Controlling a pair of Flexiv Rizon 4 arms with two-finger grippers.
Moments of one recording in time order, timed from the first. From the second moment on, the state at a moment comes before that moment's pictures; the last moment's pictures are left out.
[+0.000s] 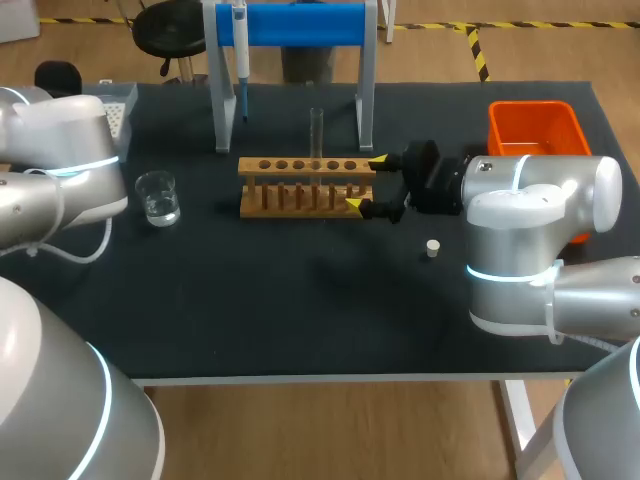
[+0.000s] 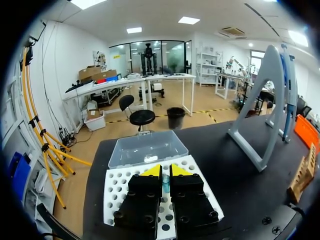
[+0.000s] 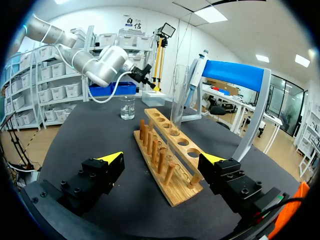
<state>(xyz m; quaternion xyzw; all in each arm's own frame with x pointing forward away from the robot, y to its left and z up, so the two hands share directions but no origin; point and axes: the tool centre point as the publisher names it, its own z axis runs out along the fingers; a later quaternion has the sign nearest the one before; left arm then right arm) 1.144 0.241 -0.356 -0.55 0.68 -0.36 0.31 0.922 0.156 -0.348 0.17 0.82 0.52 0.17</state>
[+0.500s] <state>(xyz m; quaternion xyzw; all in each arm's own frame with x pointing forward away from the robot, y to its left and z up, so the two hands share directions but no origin) 1.143 0.243 -0.346 -0.55 0.68 -0.36 0.33 0.922 0.156 -0.348 0.17 0.82 0.52 0.17</state>
